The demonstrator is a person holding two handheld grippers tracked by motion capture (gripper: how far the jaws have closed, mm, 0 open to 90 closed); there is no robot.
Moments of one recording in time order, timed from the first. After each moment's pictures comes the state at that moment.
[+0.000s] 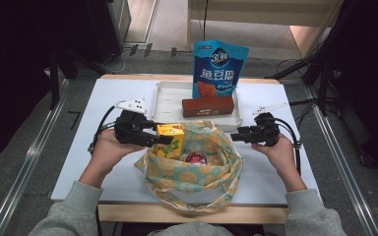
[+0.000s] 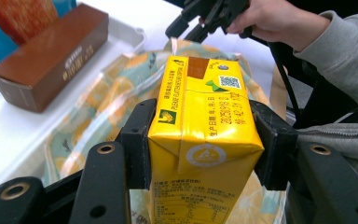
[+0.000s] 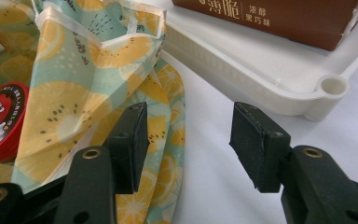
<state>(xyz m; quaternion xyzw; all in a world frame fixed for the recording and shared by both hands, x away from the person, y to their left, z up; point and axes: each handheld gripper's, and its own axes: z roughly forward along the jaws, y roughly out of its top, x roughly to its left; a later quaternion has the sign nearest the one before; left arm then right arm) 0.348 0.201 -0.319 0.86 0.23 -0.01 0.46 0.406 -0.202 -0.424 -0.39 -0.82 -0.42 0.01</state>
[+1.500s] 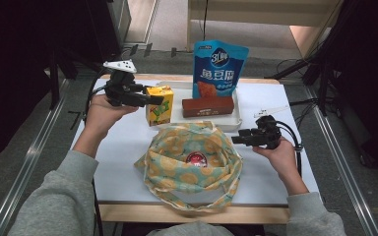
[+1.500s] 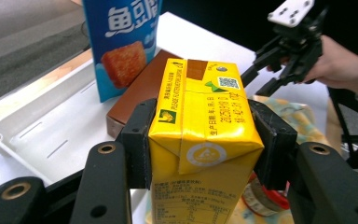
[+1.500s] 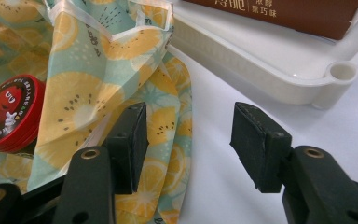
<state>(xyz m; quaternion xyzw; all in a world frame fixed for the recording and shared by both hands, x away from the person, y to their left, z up) 0.422 0.227 -0.286 0.84 0.27 0.05 0.46 0.398 -0.205 -0.426 -0.39 -0.82 -0.42 0.01</state>
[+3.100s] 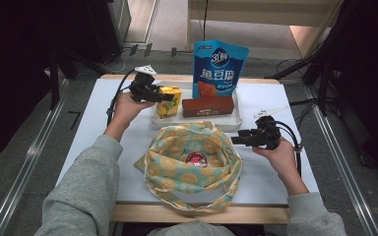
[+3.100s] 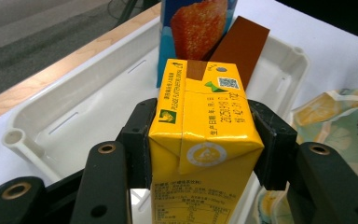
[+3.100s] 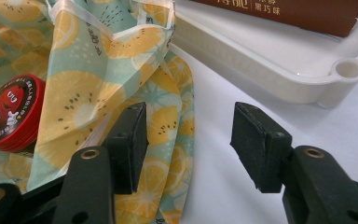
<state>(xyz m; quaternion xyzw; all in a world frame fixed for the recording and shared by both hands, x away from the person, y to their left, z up) 0.513 0.208 -0.375 0.85 0.30 0.08 0.43 0.398 -0.205 -0.428 -0.39 -0.82 -0.42 0.02</state>
